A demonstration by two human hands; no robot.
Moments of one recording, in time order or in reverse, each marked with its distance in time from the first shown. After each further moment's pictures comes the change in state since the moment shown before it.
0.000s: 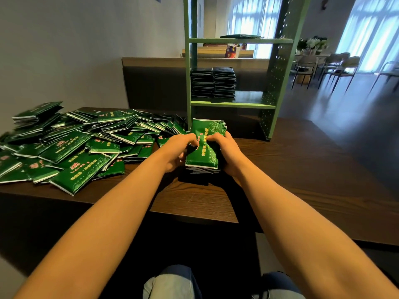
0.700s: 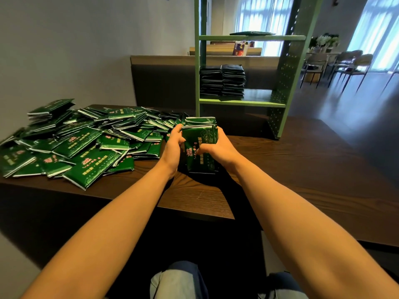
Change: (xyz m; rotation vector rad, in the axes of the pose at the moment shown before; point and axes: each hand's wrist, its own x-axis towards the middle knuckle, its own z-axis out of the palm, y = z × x) left_hand 0.004 -0.031 -0.019 -0.303 0.153 0.236; right_hand 0.002 0.003 0.026 -0.418 -0.145 -0.117
